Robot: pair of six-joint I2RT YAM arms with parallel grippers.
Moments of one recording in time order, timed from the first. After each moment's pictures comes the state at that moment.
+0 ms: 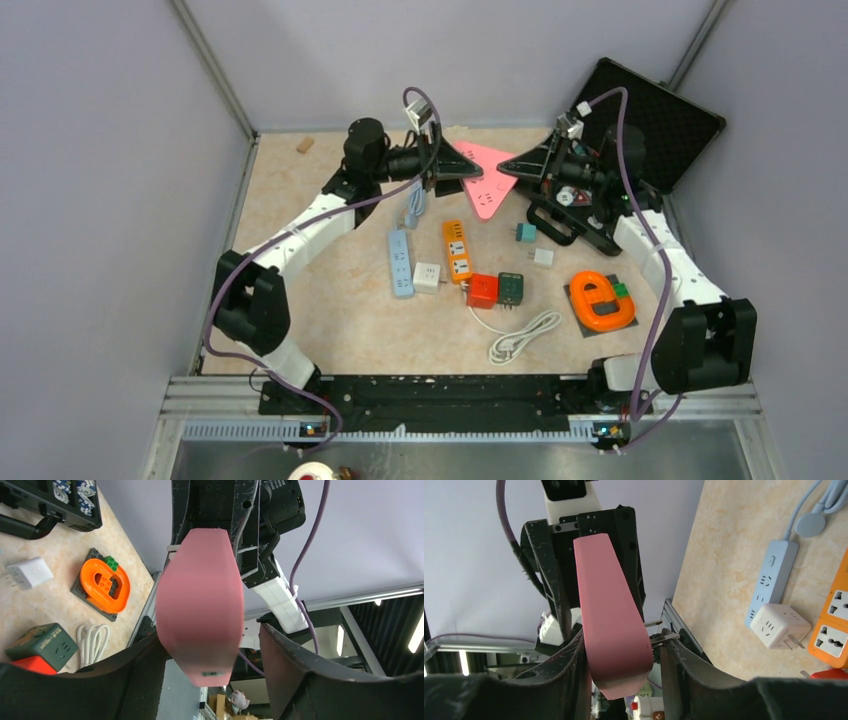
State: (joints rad) left arm -0.49 1.65 1.35 0.33 0.97 -1.27; right arm 0.14 1.36 1.12 0.10 -1.04 1.17
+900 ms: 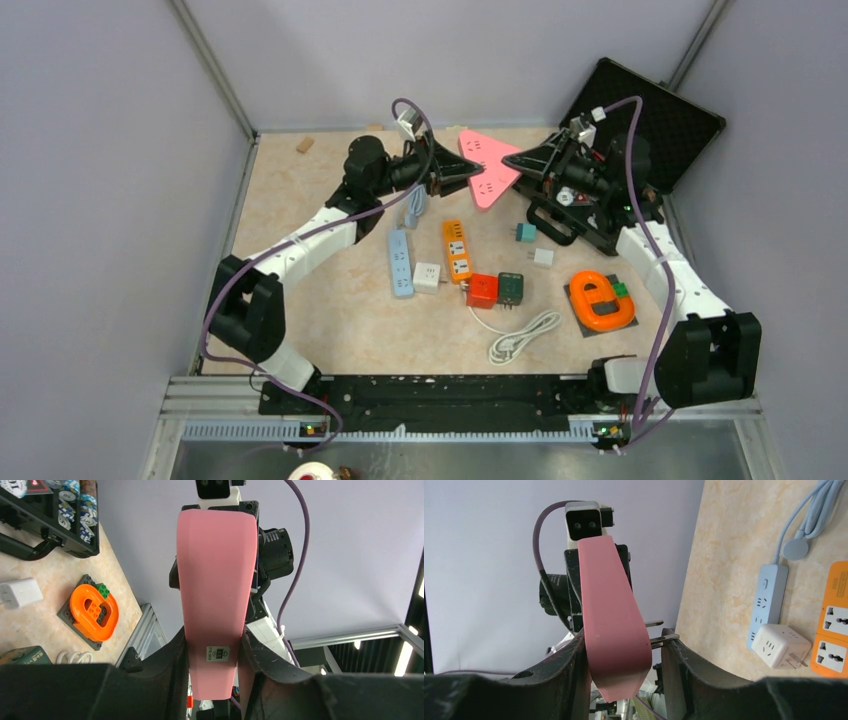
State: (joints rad) left arm -0.52 1.59 1.20 0.53 0.74 -1.43; right arm 0.14 1.29 1.04 0.19 -0.88 1.27
